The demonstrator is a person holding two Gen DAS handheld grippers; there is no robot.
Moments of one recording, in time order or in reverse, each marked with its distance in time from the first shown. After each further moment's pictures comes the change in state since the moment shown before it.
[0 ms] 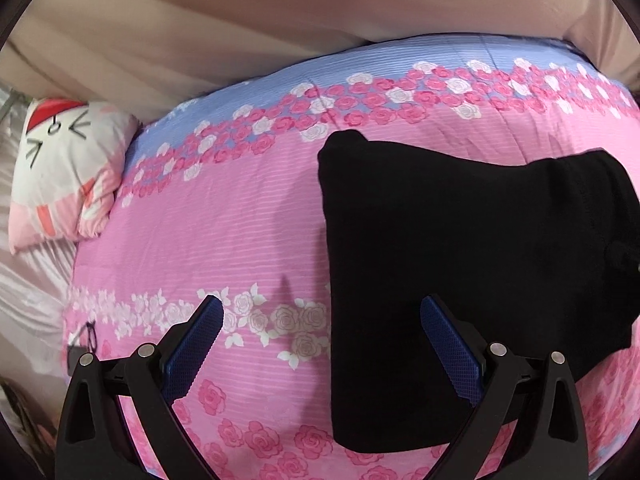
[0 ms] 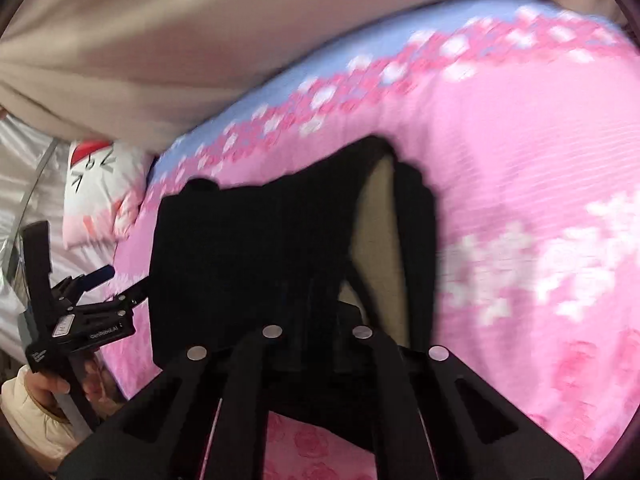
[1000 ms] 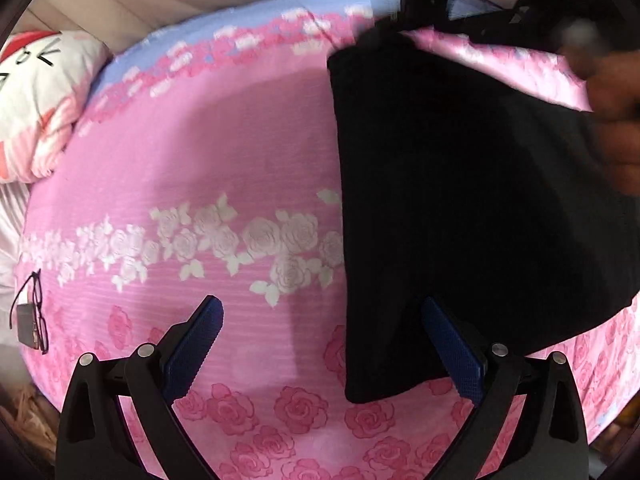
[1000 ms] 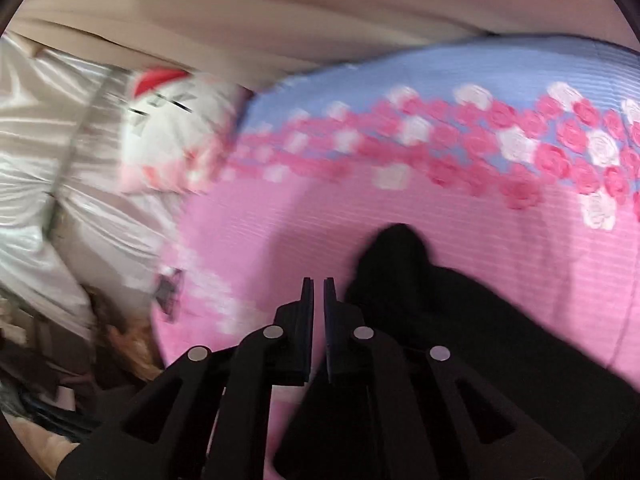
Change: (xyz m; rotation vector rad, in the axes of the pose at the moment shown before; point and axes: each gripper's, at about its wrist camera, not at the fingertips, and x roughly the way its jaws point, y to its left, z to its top) left arm 0.049 0.021 -0.052 -0.078 0.161 -0.185; right arm 0.158 0.182 0.087 -0.243 0.274 0.335
